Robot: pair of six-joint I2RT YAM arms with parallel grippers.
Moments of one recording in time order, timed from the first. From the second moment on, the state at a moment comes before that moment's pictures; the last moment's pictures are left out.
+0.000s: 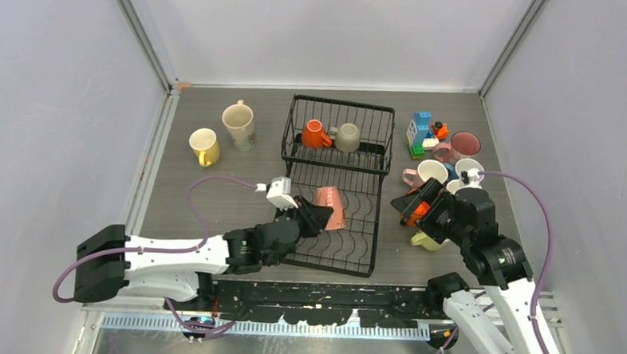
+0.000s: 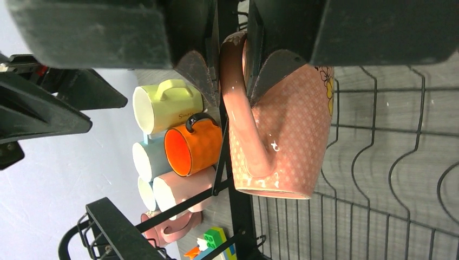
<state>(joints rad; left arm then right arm) -1.28 1.13 0.56 0.33 -0.71 -1.00 0.29 0.54 0.80 -0.88 -0.09 0.89</state>
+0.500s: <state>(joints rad) -1.28 0.94 0.62 -0.14 -0.73 -1.39 0.83 0.66 0.75 -0.69 0.26 0.92</state>
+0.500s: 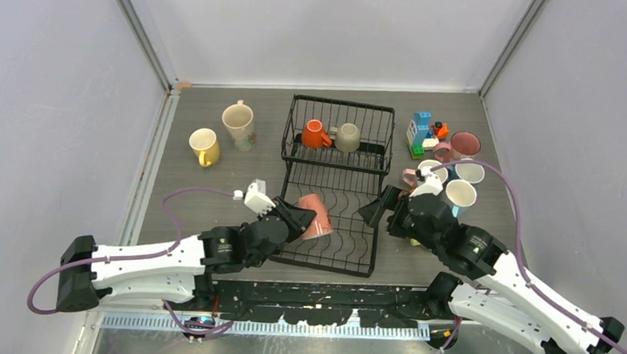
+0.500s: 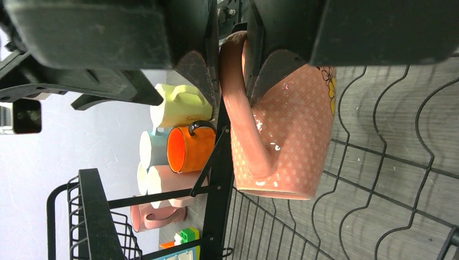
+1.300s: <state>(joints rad) -1.25 0.78 0.65 -0.44 -0.71 -1.92 1.19 0.77 0.64 -0.31 0.47 0.75</state>
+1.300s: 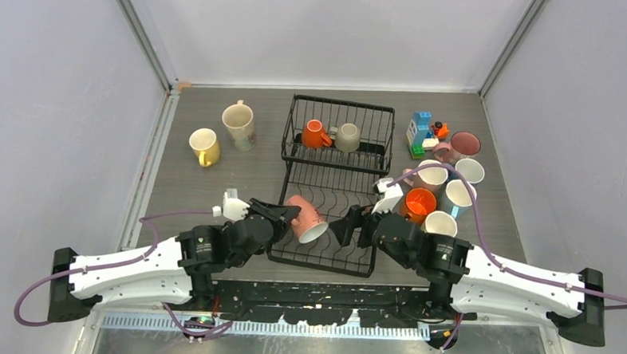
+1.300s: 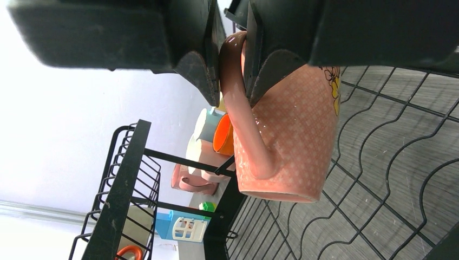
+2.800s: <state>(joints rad) -1.23 0.81 0.64 -0.12 -0.64 -2.03 1.24 0.90 0.56 0.05 0.62 0.65</state>
